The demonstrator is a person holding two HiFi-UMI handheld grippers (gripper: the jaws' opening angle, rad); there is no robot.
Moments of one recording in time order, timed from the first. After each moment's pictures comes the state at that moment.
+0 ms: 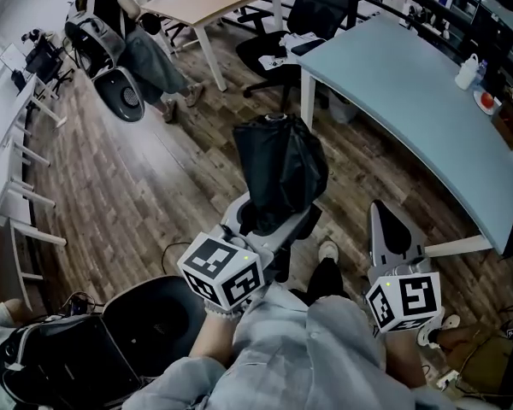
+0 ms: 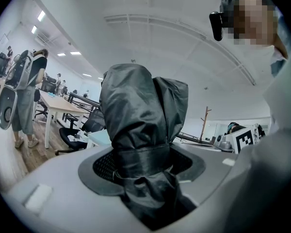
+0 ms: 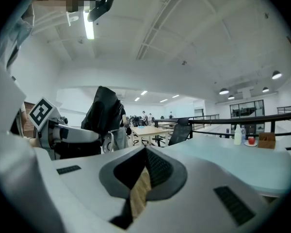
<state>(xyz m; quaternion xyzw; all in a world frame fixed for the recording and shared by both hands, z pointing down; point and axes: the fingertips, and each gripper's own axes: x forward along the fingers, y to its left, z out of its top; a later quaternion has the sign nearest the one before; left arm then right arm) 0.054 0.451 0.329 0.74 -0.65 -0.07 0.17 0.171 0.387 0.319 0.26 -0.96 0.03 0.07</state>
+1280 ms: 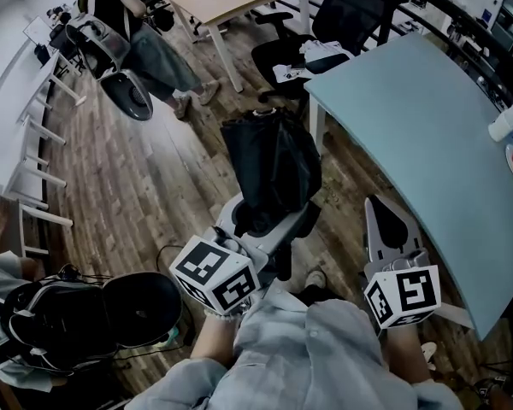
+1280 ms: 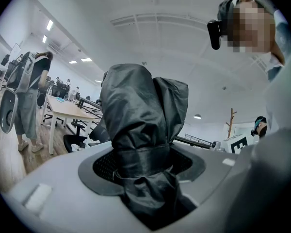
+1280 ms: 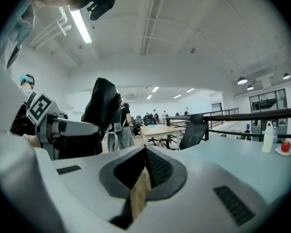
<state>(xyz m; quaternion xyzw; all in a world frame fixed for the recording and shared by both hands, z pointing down) -0.011 0.248 0.321 0.67 -0.71 -0.09 0.16 0.082 0.164 0.332 0.15 -0.98 0.04 0.08</state>
